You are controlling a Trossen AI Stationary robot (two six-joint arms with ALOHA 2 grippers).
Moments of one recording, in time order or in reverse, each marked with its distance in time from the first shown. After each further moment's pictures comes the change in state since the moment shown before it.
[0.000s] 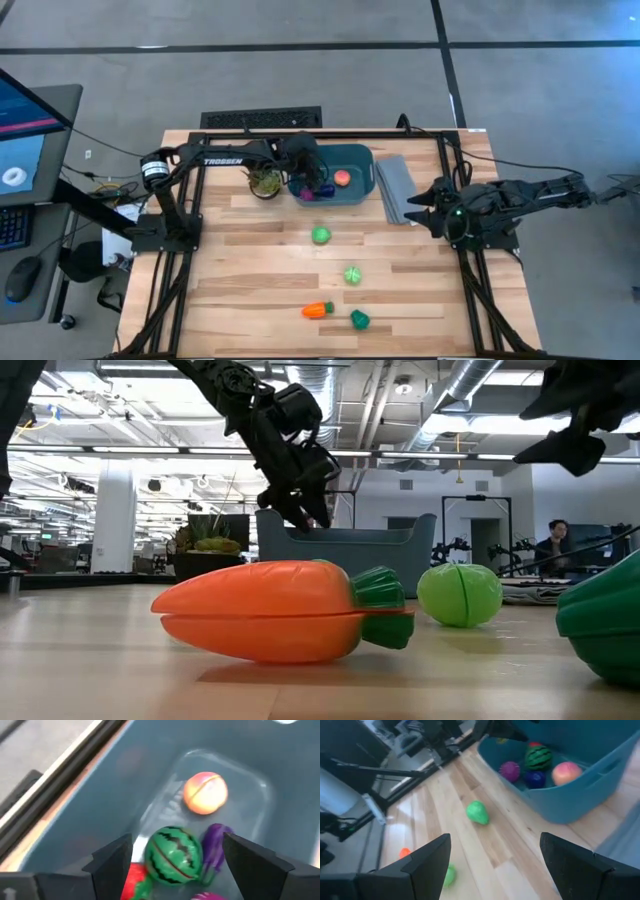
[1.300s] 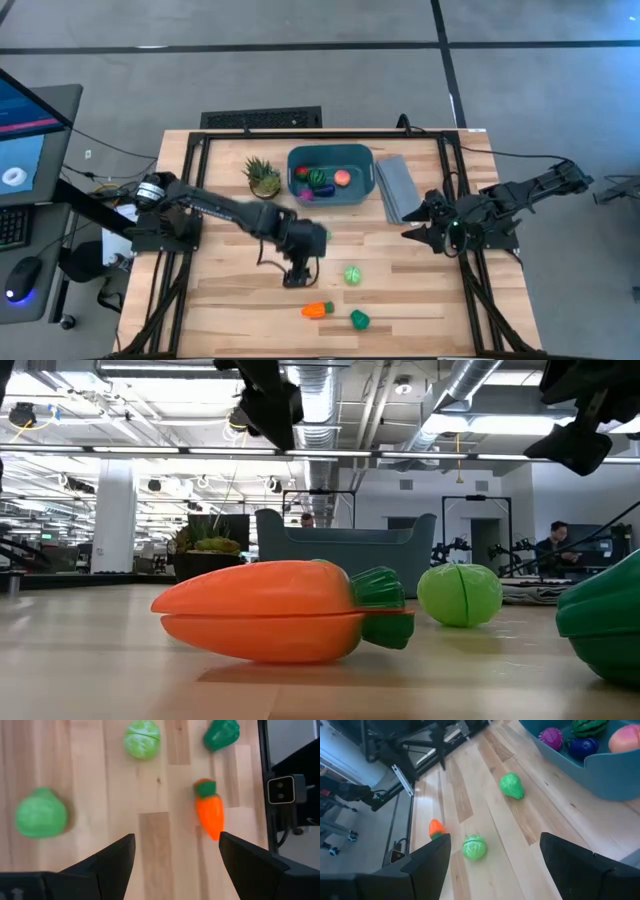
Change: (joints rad) left arm -0.617 -0.002 0.239 -0.465 0.259 -0.106; right arm 0.161 0.114 0.000 0.074 -0.035 0.079
